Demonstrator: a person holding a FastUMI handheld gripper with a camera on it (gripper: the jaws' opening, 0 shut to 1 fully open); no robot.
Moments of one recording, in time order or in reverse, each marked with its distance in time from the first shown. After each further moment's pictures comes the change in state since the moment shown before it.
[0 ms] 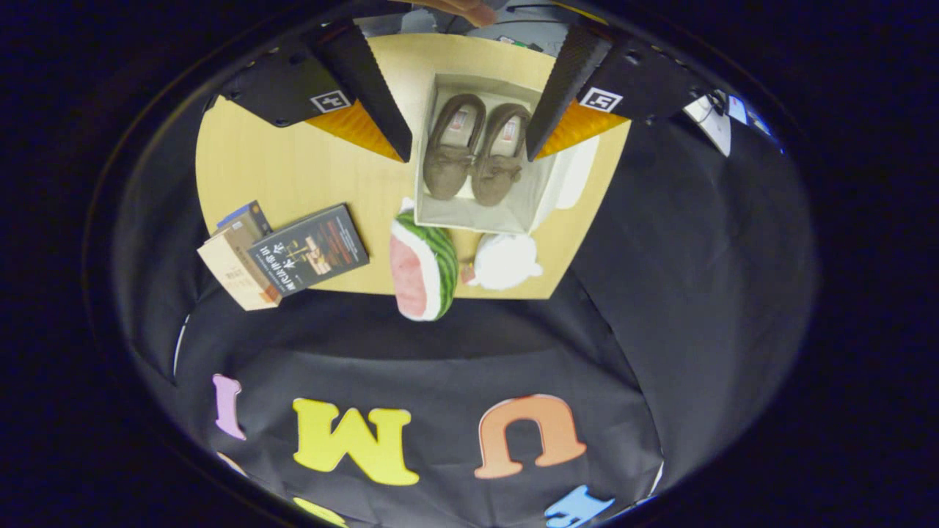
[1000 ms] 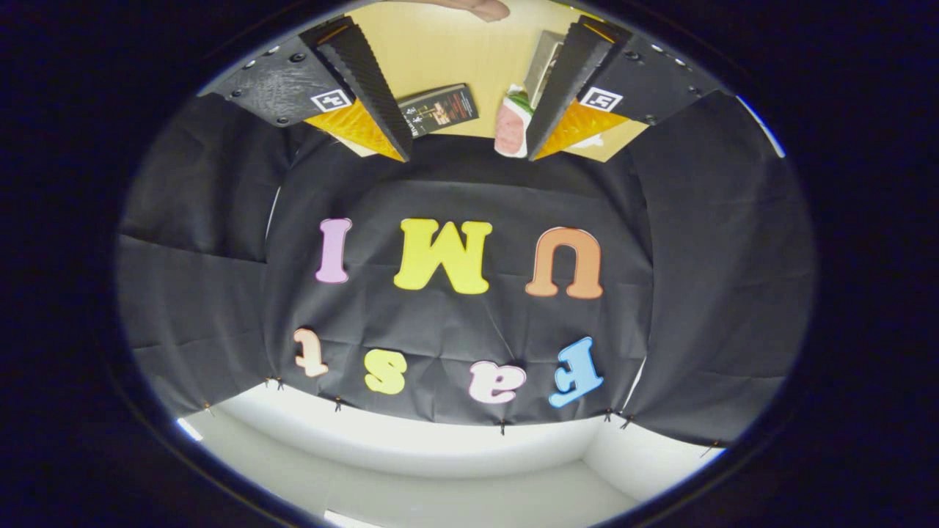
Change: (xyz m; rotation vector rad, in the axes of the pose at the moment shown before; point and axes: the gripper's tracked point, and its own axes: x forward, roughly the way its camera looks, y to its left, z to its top) arm -0.224 -0.117 0.048 -0.107 -0.713 -0.212
